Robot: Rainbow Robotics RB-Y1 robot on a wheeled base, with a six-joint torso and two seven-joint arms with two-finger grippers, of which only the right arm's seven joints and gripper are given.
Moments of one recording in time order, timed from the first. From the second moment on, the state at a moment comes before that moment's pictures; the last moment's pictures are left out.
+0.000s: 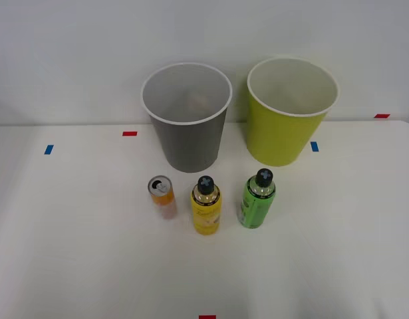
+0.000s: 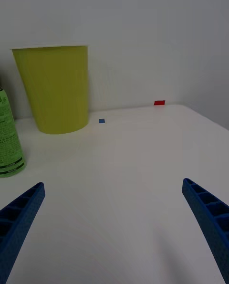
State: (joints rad) arm 1.10 -0.09 0.15 -1.73 -0.01 -1.01 1.42
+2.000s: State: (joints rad) arm 0.66 -0.12 0.35 -1.67 0.02 -0.75 1.60
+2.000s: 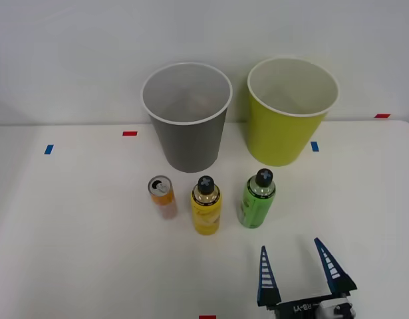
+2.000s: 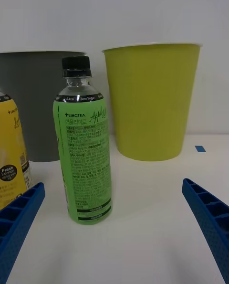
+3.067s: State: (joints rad) arm 0.34 -0.04 0.34 -1.67 -0.02 -0.42 1.60
